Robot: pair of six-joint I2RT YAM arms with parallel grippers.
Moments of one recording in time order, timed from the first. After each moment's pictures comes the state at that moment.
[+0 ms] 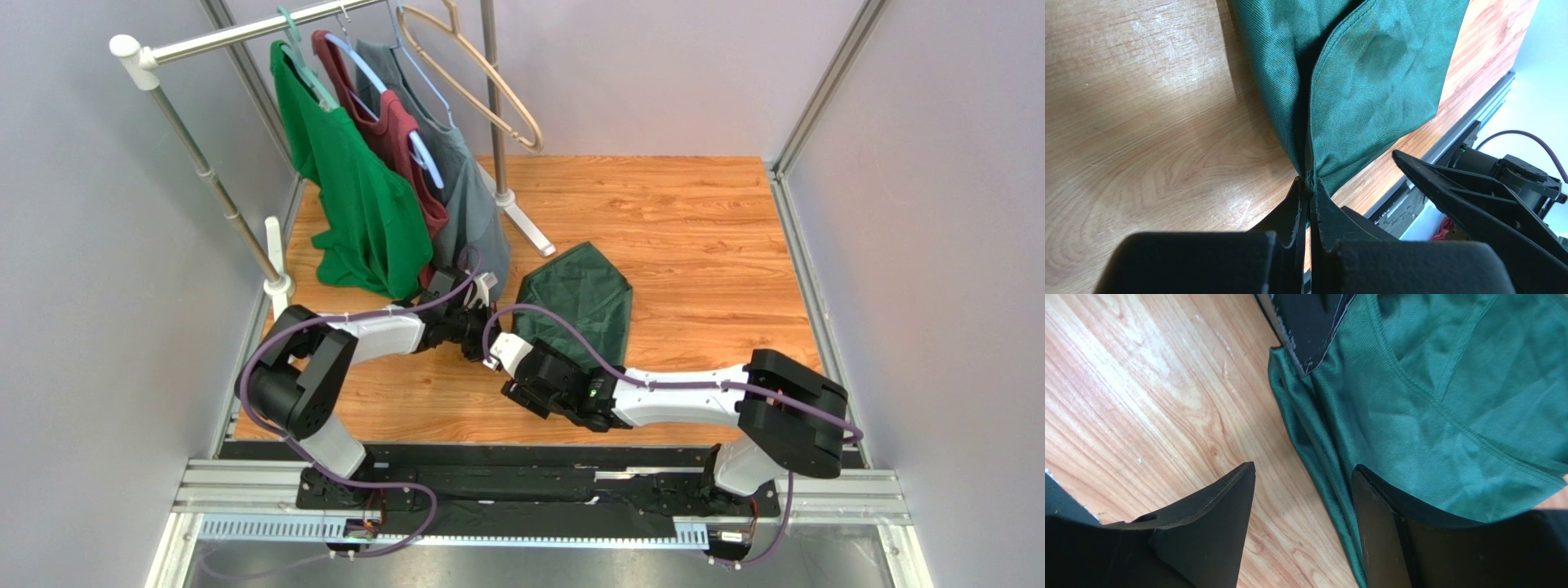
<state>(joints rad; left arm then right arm) -0.53 1.62 0.73 -0.03 0.55 -0.67 1.19 1.52 0.76 -0.09 0.39 -0.04</state>
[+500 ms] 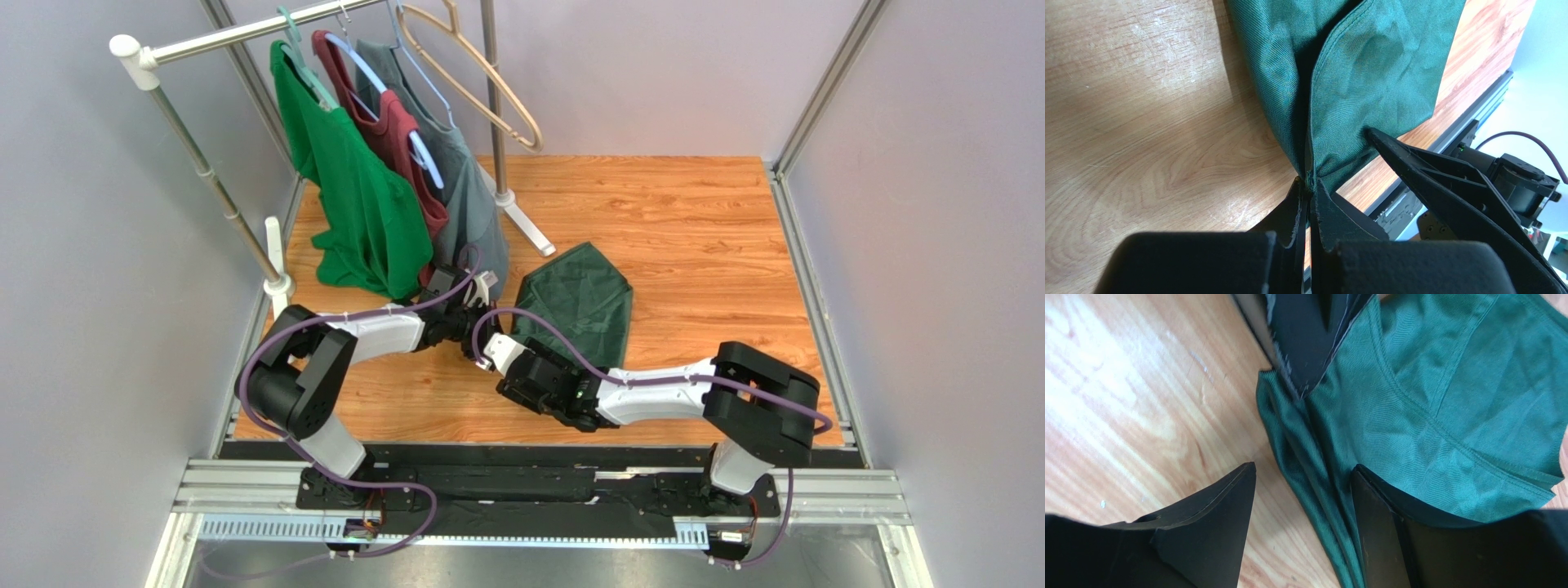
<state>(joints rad) -0.52 1.62 0.74 -0.04 0.55 -0.67 1.20 1.63 0.77 0.01 0.46 -0.08</state>
